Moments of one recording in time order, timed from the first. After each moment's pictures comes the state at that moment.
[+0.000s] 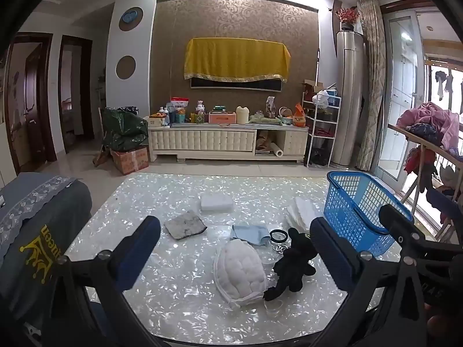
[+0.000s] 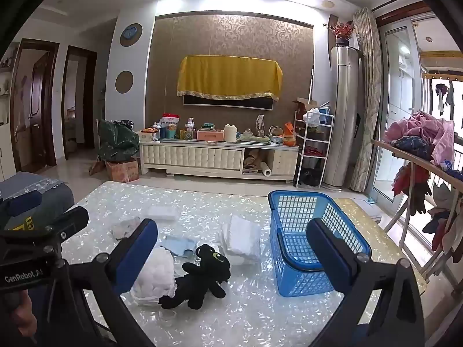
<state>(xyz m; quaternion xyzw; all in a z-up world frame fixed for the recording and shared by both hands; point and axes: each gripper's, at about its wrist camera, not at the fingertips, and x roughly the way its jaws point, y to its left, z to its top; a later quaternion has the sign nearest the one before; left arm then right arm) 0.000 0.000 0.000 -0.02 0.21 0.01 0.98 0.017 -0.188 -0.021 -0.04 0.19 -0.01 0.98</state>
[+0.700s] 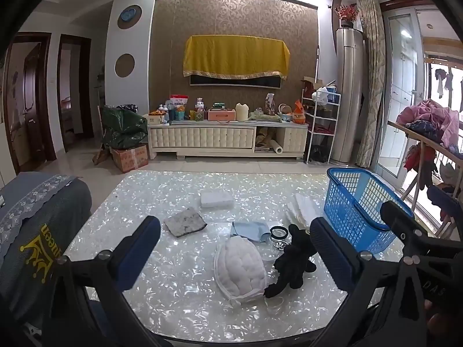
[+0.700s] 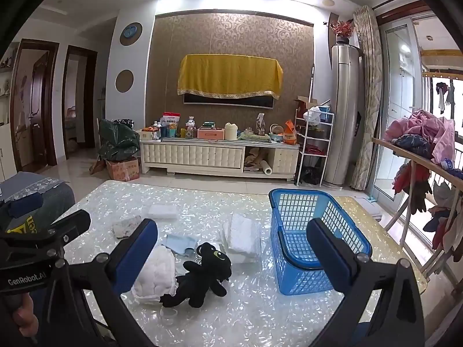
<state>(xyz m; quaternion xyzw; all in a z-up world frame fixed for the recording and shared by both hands) 0.000 0.001 -0.005 -0.02 0.22 0.00 0.98 0.016 -0.186 -0.023 -0.04 0.19 -0.01 0.98</state>
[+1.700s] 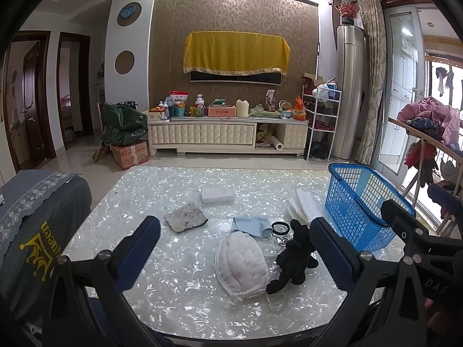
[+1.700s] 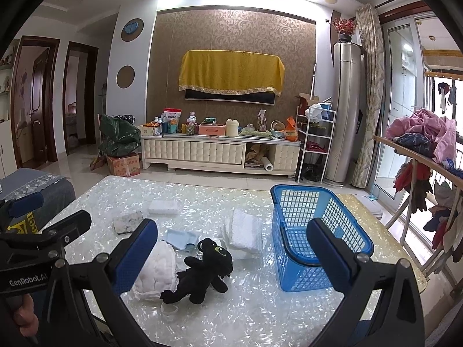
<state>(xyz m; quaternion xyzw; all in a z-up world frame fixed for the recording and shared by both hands) -0.001 0.003 -0.010 -0.02 0.22 0.00 0.97 0.015 -0.188 -0.025 -0.05 0.20 -0.01 0.98</state>
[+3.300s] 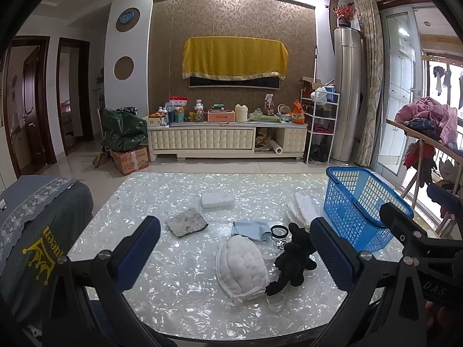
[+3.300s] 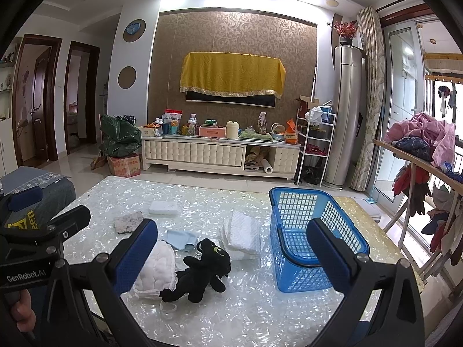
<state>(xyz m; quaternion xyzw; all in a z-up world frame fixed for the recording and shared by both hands) -0.006 0.001 -0.007 -0.01 0.21 0.00 0.98 0.011 -0.186 -0.022 -0.05 0.19 -0.01 0.98</state>
